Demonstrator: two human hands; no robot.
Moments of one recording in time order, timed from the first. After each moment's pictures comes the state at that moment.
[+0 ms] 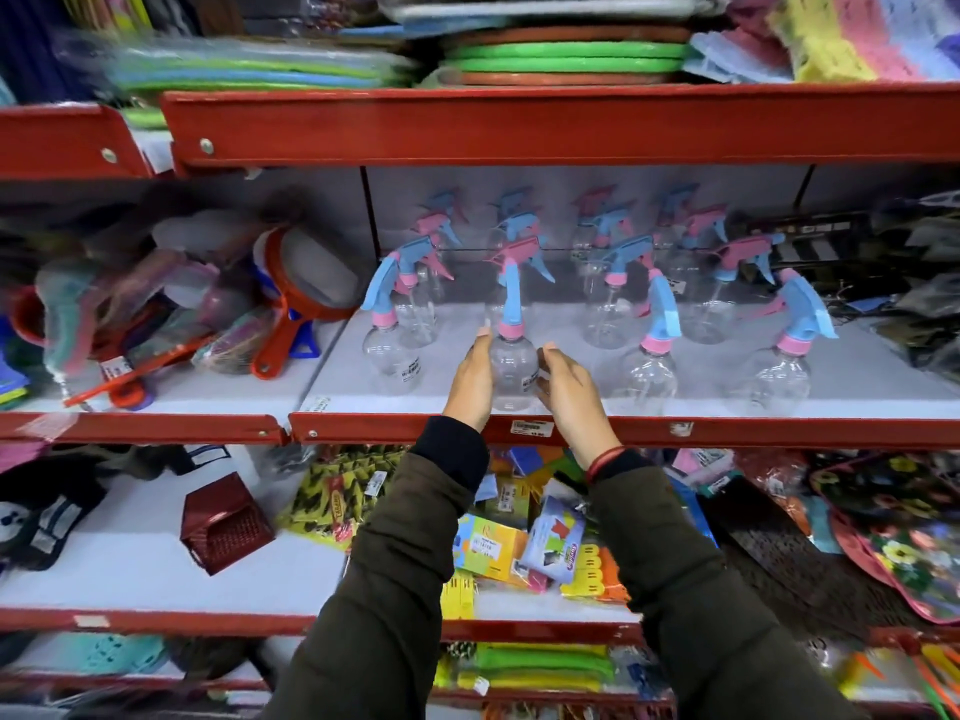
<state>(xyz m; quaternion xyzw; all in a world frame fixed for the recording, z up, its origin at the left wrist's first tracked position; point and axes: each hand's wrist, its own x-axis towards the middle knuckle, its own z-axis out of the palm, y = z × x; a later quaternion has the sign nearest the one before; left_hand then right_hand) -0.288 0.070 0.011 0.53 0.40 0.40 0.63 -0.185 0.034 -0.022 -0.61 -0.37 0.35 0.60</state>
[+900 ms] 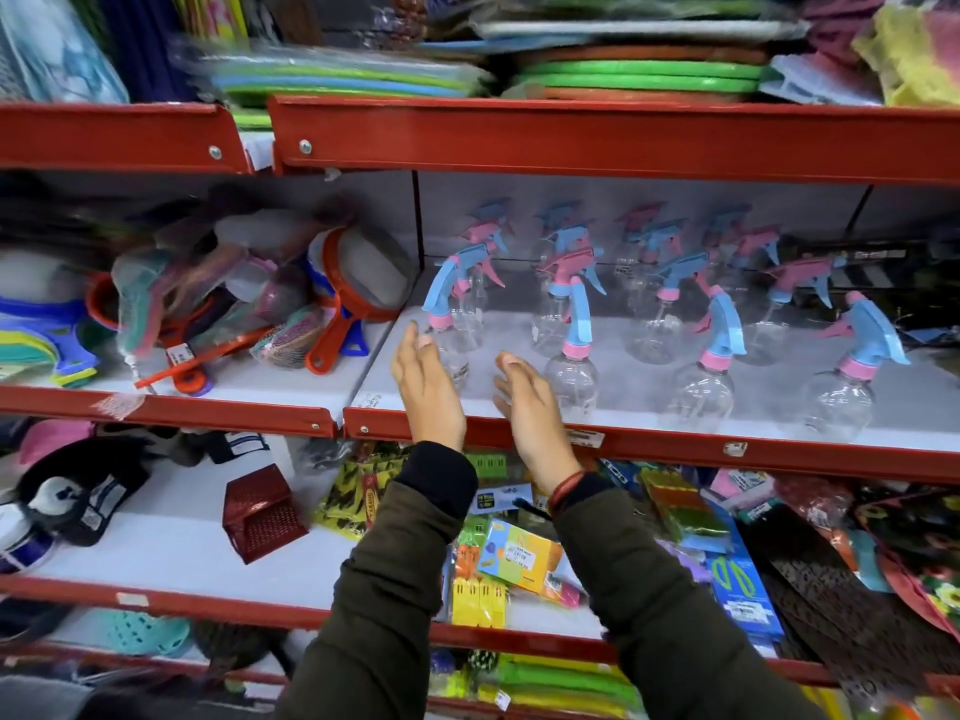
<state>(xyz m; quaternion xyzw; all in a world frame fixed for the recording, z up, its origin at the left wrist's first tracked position) -0.369 0.087 -0.001 0.46 0.44 0.63 0.44 -0.284 0.053 -0.020 -0.57 -0.41 0.37 0.61</state>
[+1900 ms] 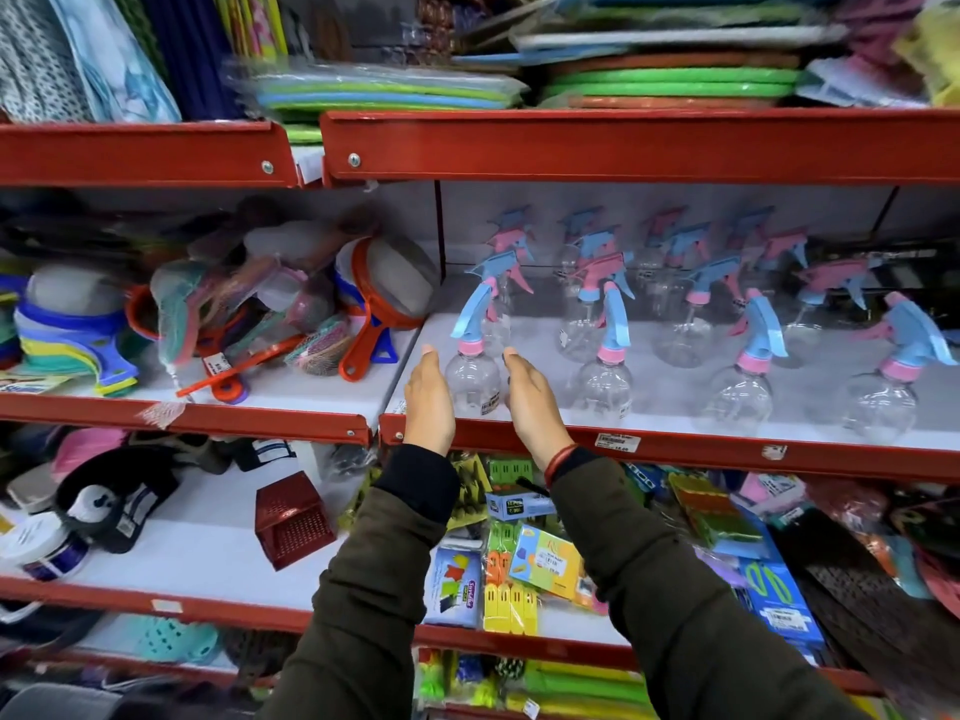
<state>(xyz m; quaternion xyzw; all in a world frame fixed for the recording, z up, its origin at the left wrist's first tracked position) -0.418 0.112 -0.008 0.49 0.48 0.49 0.53 -0.317 0.082 -0.011 -0.59 -0.41 0.38 0.57</state>
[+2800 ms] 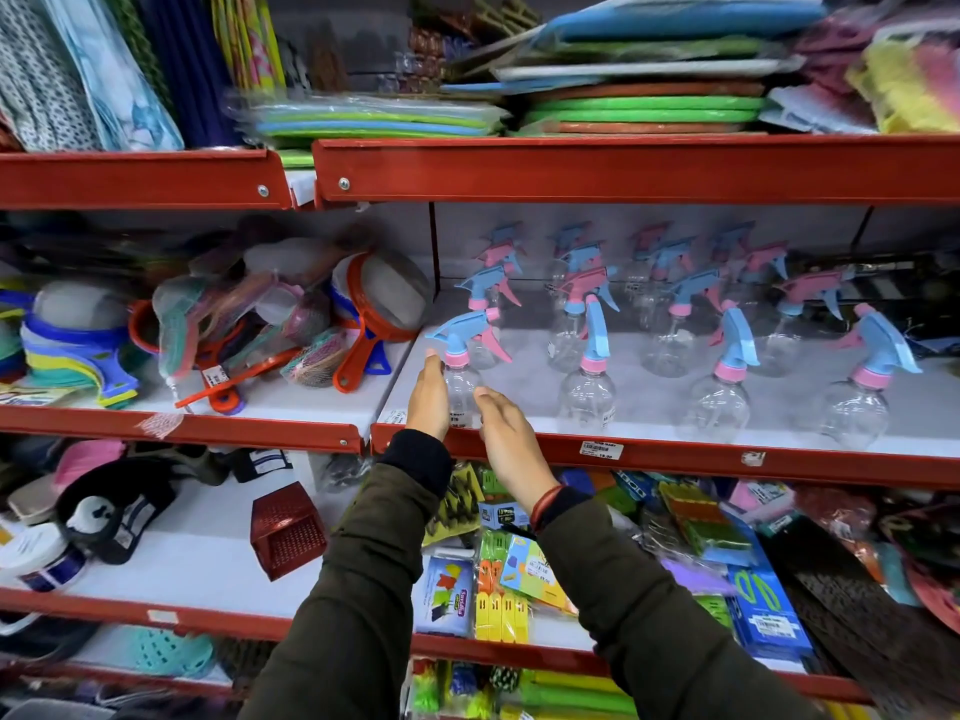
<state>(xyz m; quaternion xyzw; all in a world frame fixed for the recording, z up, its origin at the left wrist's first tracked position) -0.399 0.164 -0.041 0.49 0.44 0.48 0.58 -0.325 0.051 -0.021 -0.59 -0.45 0.39 0.55</state>
